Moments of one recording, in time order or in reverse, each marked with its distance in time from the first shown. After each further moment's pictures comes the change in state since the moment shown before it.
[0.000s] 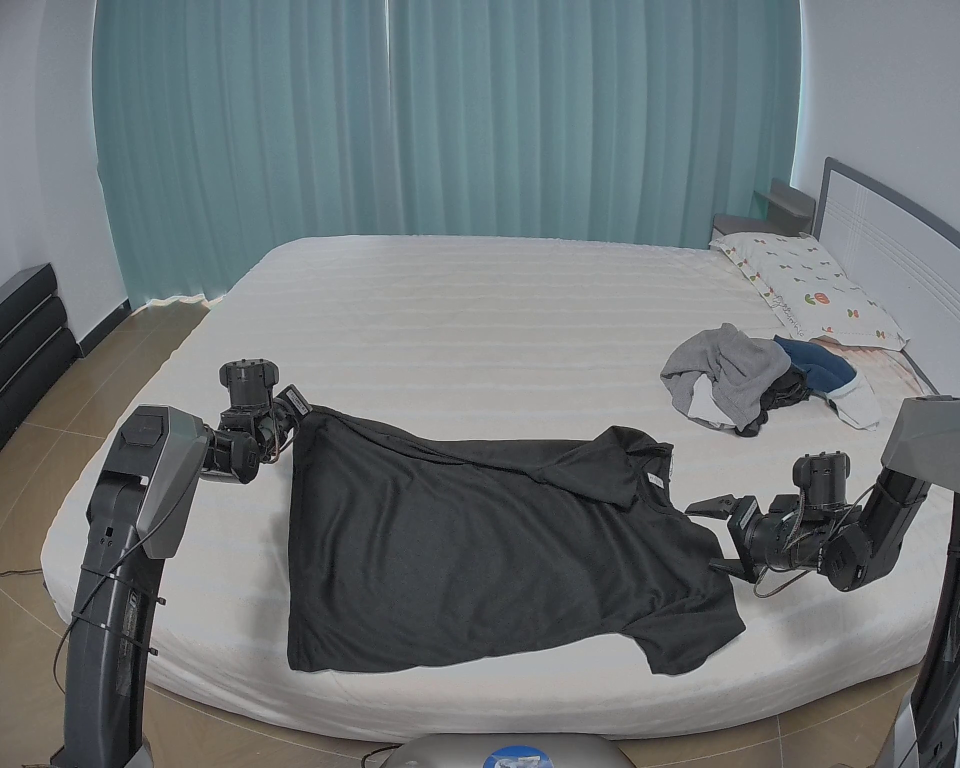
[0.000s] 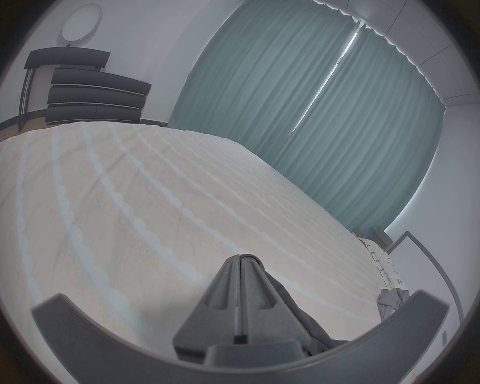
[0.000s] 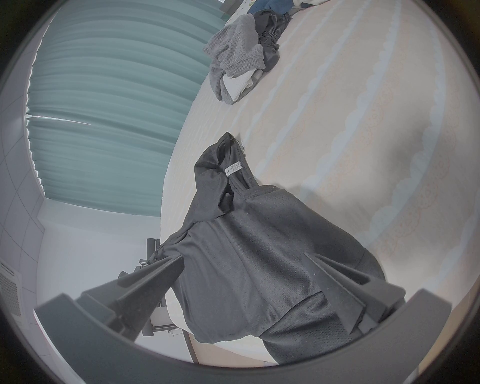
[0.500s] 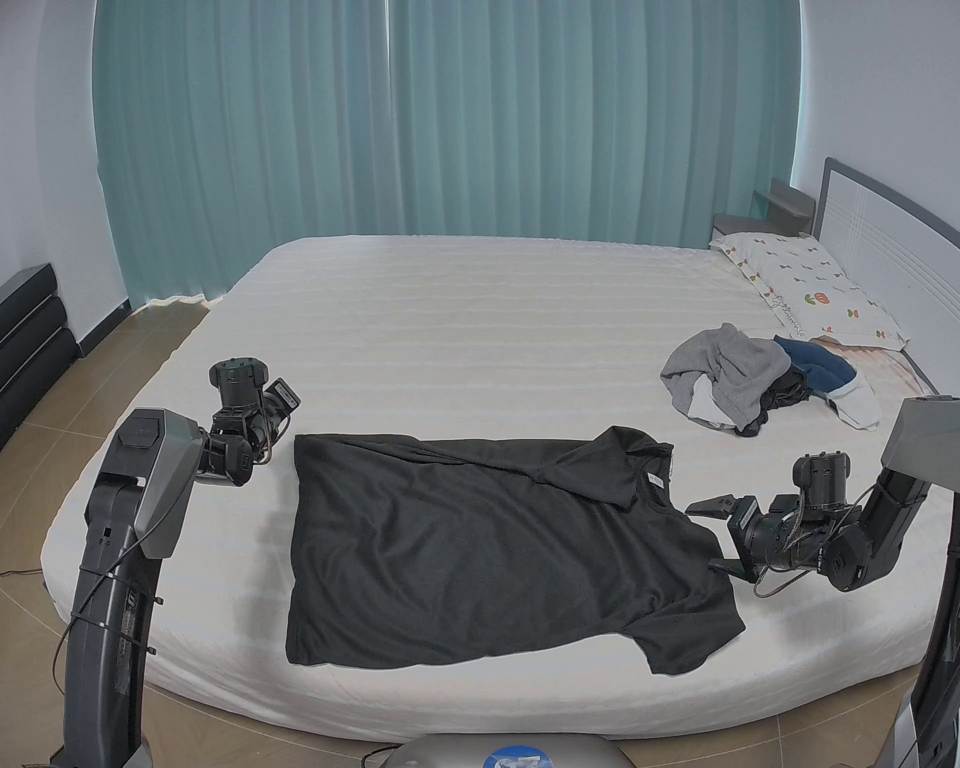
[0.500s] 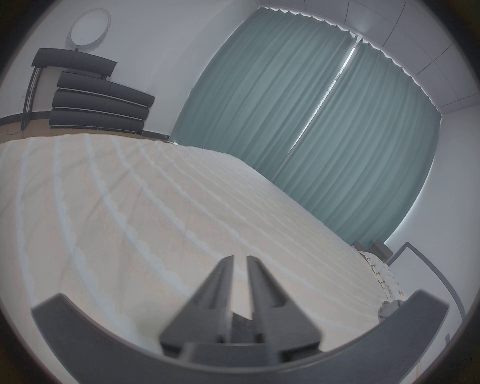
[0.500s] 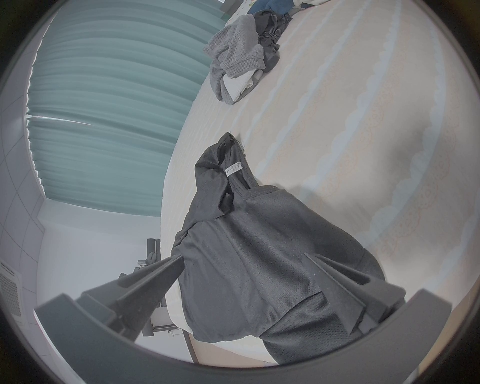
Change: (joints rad) left arm 0.016 0.017 0.000 -0.071 0.020 0.000; right arm 0.000 0.000 0.000 -0.001 0.000 0.000
